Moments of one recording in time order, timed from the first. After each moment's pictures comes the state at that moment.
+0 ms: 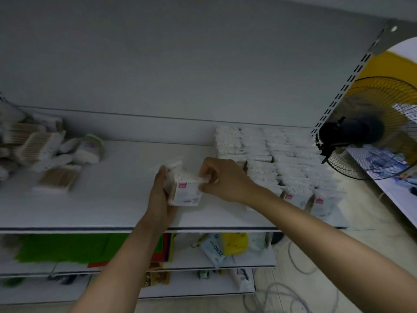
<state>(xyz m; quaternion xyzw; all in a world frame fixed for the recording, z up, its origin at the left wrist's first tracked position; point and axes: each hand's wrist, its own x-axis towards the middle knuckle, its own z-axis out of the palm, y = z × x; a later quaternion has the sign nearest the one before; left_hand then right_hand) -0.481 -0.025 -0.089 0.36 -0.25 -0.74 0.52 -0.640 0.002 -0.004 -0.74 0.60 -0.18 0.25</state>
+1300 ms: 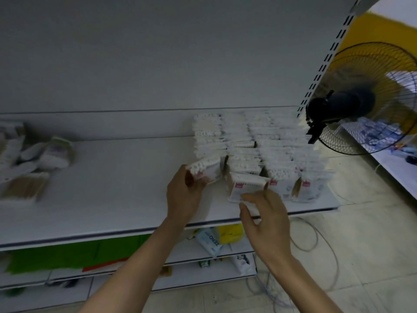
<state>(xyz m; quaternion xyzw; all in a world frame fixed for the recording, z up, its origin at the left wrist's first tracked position) -0.558 -0.003 -0.097 0.52 -0.63 -0.40 0.42 -0.704 0.114 -0.096 -0.59 0.68 -0.43 -0.03</state>
